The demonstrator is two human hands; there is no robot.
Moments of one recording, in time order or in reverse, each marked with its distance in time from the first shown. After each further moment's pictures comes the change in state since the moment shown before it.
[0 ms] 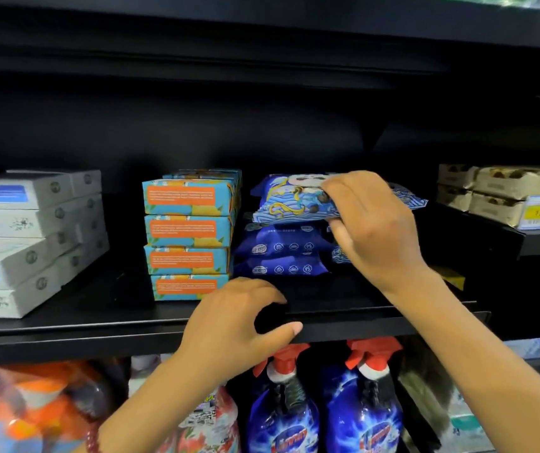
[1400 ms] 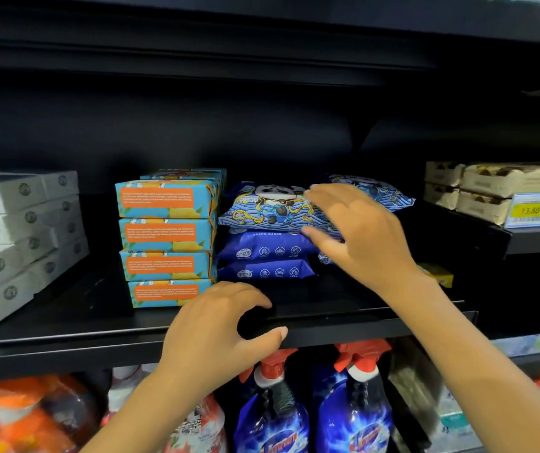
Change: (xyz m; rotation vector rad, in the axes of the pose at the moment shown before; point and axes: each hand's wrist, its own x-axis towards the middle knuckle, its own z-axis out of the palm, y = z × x) left_hand 0.001 0.005 0.003 -0.030 -0.018 -0.120; right_hand -0.013 0.016 0.005 0.106 -0.247 0.120
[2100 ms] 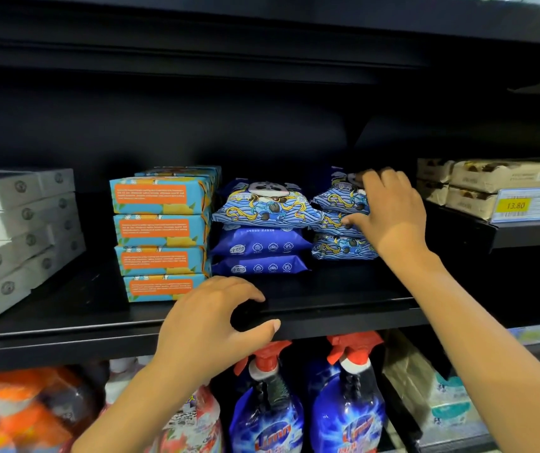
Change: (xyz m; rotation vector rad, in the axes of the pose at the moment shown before) left_hand -0.001 0.002 -0.002 0.006 -0.004 -0.014; right_hand 0.009 0.045 -0.004 -0.318 -0.344 0.480
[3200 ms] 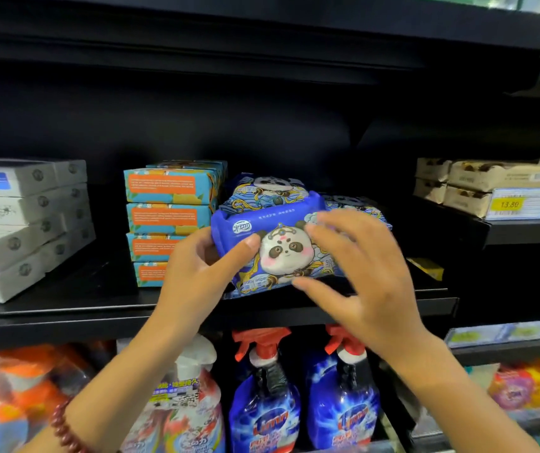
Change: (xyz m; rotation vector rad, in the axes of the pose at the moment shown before) left_hand 0.012 0.024 -0.029 -0.998 0.276 -0.222; right_hand -0.104 -0.043 -0.036 0.570 0.429 -0.538
